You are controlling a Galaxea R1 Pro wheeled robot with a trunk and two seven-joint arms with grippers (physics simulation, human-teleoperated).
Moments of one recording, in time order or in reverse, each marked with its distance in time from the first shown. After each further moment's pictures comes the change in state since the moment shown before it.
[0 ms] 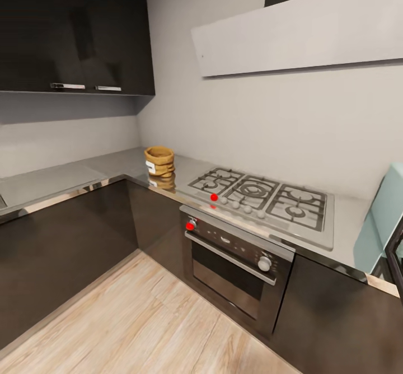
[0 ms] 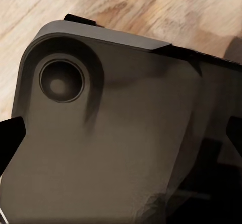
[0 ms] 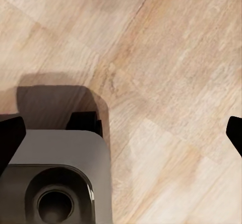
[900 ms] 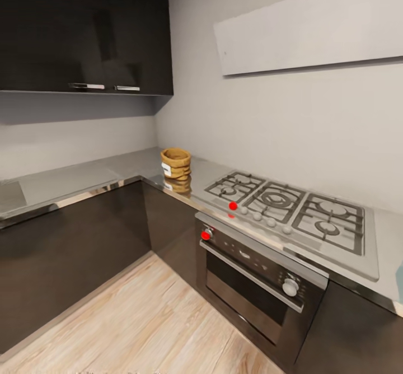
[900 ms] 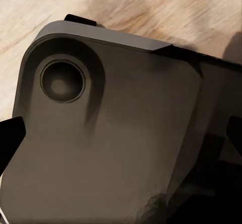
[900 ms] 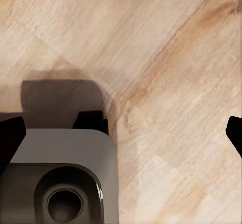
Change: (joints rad) left arm 0.000 0.002 0.000 -0.001 0.001 0.000 -0.001; right arm 0.000 0.014 0.000 0.000 -0.002 0.003 0.000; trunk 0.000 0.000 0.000
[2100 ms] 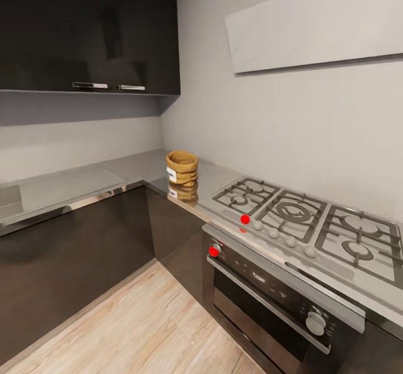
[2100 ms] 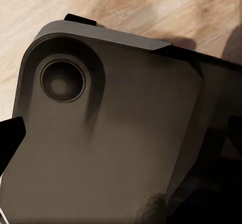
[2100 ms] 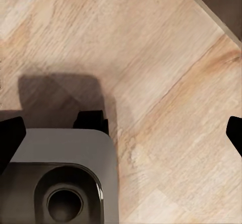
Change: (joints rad) left arm 0.000 0.000 0.001 0.001 0.001 0.000 0.000; right arm 0.000 0.000 0.002 0.000 0.003 0.000 0.002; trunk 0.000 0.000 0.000
